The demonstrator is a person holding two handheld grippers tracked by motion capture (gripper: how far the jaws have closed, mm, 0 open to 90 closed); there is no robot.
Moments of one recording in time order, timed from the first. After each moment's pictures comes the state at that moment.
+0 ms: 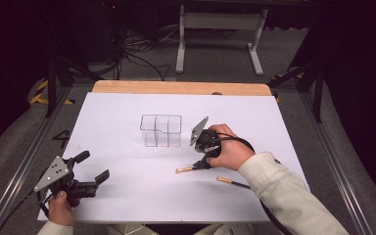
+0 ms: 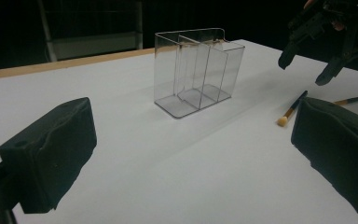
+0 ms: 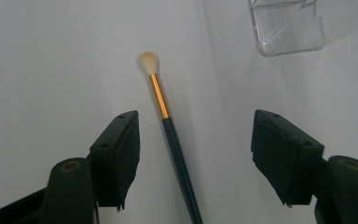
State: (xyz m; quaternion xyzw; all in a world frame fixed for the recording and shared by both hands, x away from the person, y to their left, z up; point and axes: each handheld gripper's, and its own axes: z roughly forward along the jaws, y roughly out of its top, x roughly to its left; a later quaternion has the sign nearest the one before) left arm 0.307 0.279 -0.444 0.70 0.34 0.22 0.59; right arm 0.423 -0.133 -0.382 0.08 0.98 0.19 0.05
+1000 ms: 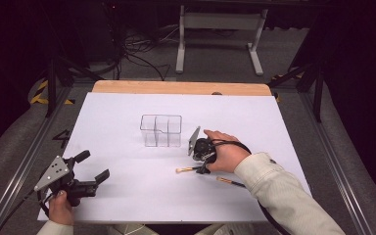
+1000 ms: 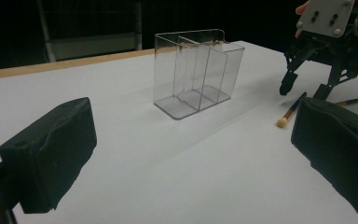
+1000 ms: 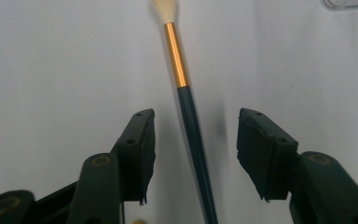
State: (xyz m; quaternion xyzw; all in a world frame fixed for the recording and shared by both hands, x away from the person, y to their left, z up) left arm 0.308 0.280 -0.444 0.70 0.34 0.22 0.59; right arm 0.425 -0.128 -0.413 0.05 0.99 0.11 0.02
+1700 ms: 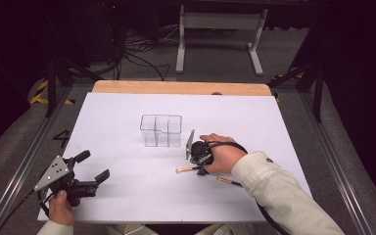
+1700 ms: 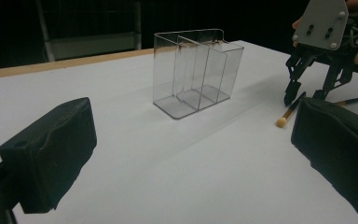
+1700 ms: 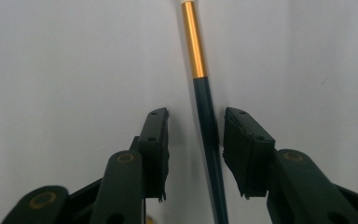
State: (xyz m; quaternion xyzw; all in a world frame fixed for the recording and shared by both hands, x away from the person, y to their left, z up) left arm 0.309 0.280 -0.444 0.70 0.34 0.22 0.59; right arm 0.424 -0.119 -0.421 0.03 1.00 0.07 0.00
